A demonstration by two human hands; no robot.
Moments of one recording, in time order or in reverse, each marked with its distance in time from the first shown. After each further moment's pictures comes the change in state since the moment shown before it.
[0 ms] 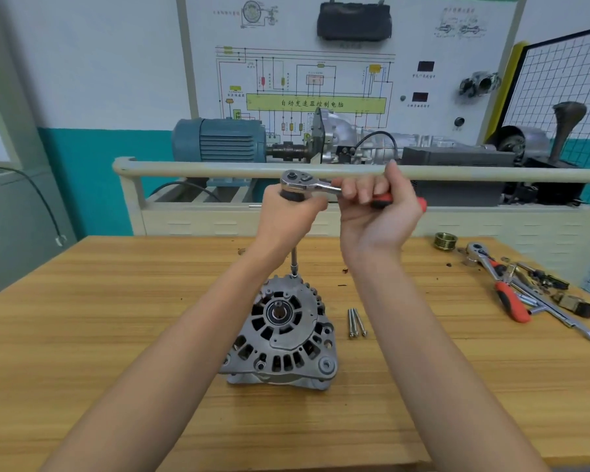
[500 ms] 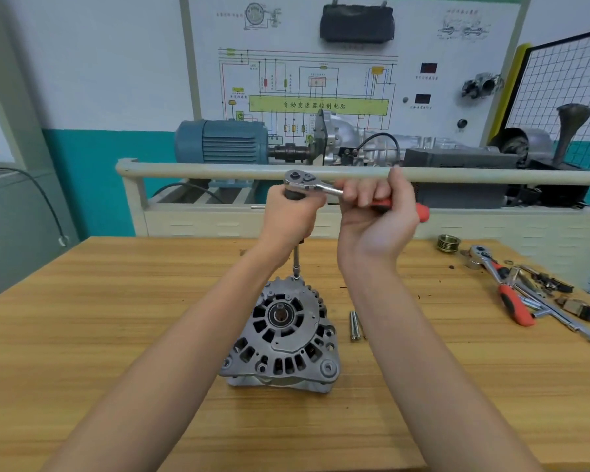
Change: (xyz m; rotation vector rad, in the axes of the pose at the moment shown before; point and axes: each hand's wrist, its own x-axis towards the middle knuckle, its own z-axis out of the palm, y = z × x) left_hand 0.004 0.000 0.001 -0.055 -0.016 -0.039; right_hand -0.005 0.007 0.000 -0.008 0.066 -0.060
